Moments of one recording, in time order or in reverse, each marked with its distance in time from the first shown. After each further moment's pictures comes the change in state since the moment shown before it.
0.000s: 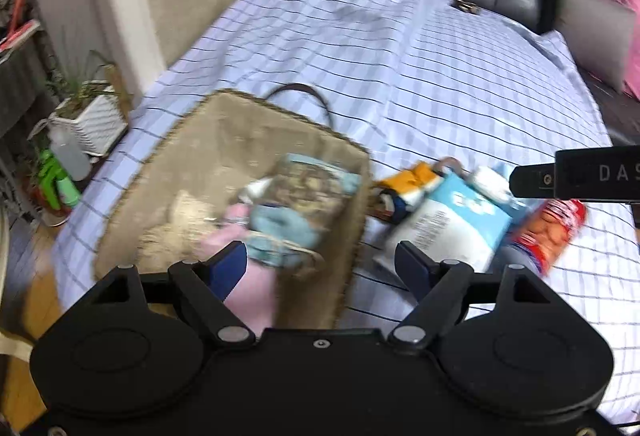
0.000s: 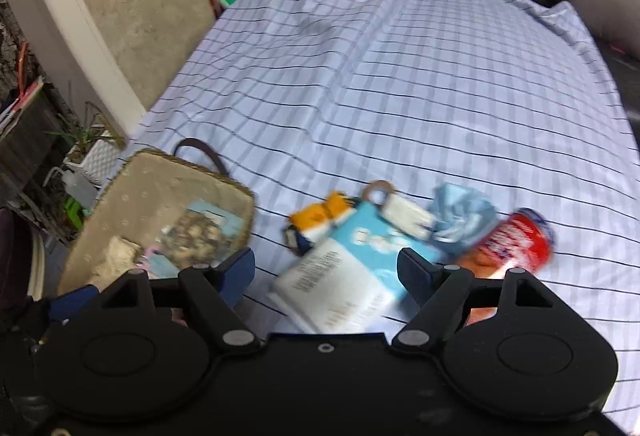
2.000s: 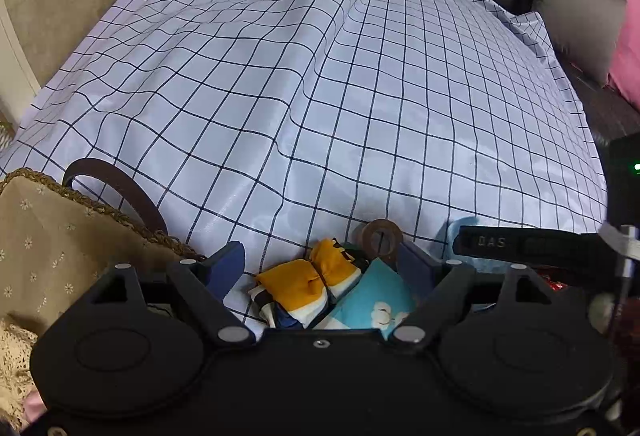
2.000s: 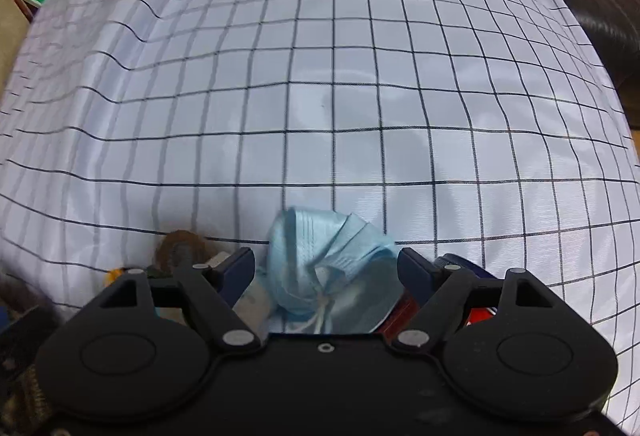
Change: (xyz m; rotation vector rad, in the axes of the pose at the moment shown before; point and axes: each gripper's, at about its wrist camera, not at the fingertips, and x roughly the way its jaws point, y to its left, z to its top) left arm 0.128 -0.080 0.090 0.019 0.106 -0.135; right arm 0.187 -0.133 0.060 0.245 0.191 -0.244
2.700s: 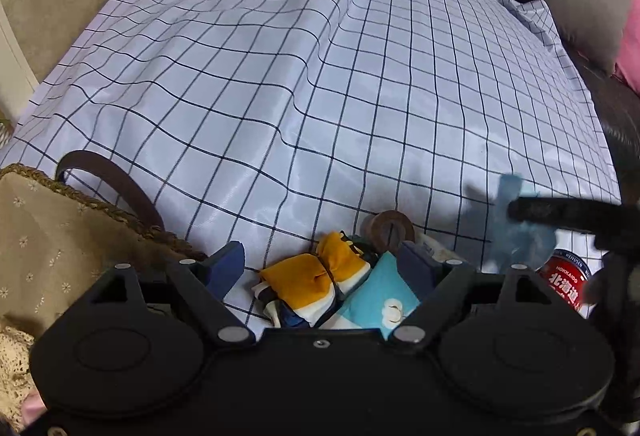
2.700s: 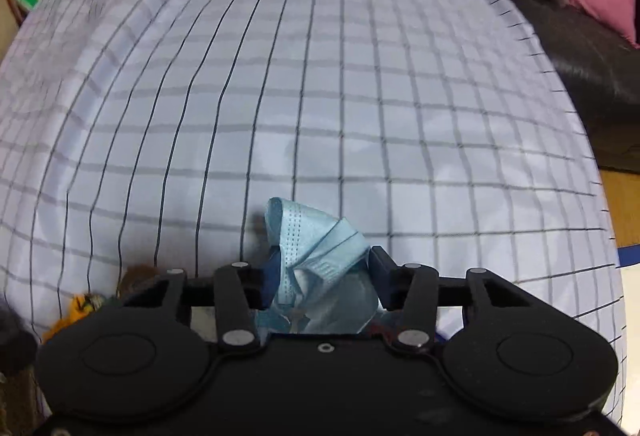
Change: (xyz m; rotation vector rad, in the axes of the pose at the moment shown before) left arm 0.013 0.000 -0.002 0.014 0.029 0.017; right arm -0.012 -0.011 0.011 -0.037 -0.120 -0.081
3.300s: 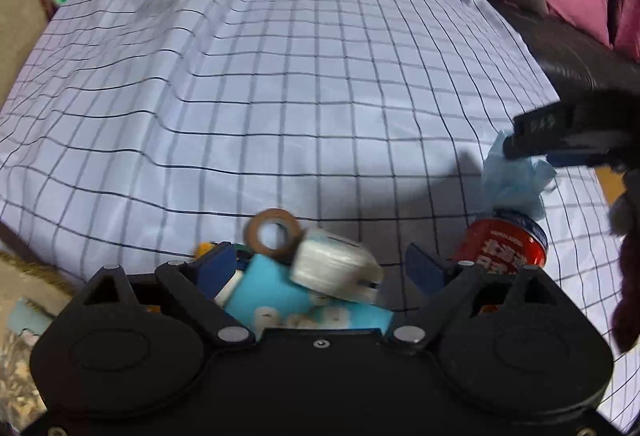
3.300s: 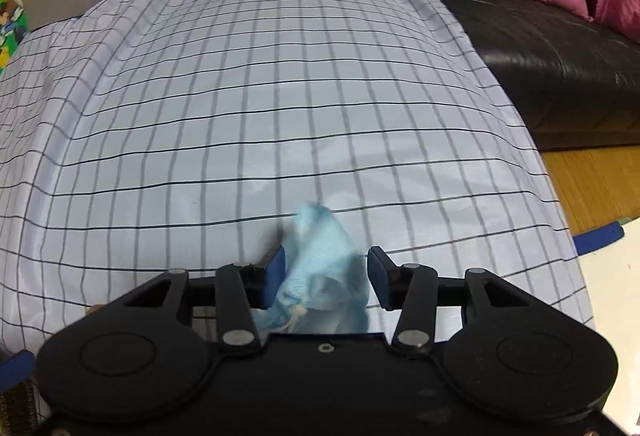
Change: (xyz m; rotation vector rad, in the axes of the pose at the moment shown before) left arm 0.018 -0.086 -0.019 0.233 -0.032 -0.082; right arm -0.024 -0.081 0.008 0.138 -0.053 -0.042
